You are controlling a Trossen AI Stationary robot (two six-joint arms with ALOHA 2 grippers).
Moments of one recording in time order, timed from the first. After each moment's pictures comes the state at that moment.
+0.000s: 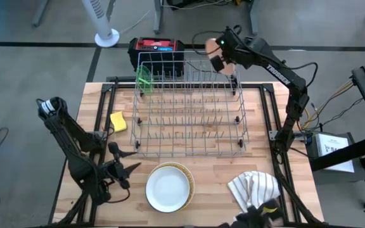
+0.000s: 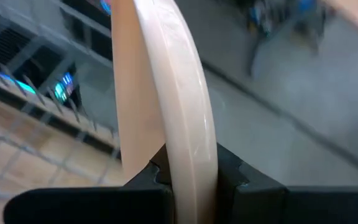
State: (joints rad) left arm -1.01 1.28 0.84 -0.92 -1.23 -0.82; right arm -0.62 1.81 2.12 -1.23 0.57 0.15
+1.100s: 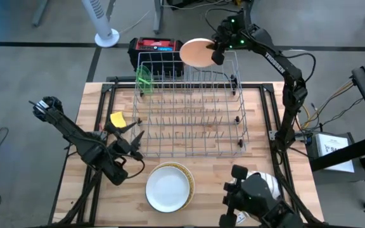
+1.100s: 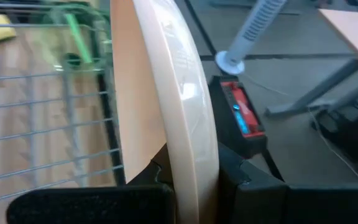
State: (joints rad) left arm -0.70 1.20 0.89 -0.95 -1.52 -0.68; right arm -0.88 1.90 2.07 -0.81 -0.34 -0.58
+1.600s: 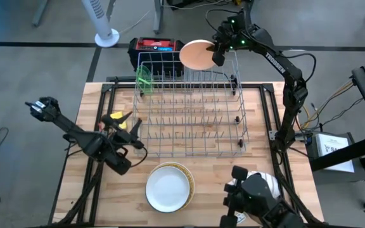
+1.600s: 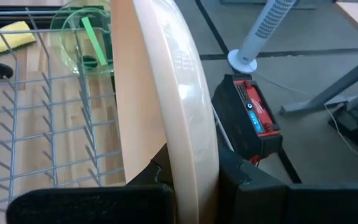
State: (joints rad) left arm -0.58 1.15 0.89 -0.99 -1.57 -0.61; right arm -0.89 1.90 2.07 -0.83 -0.37 -0.55
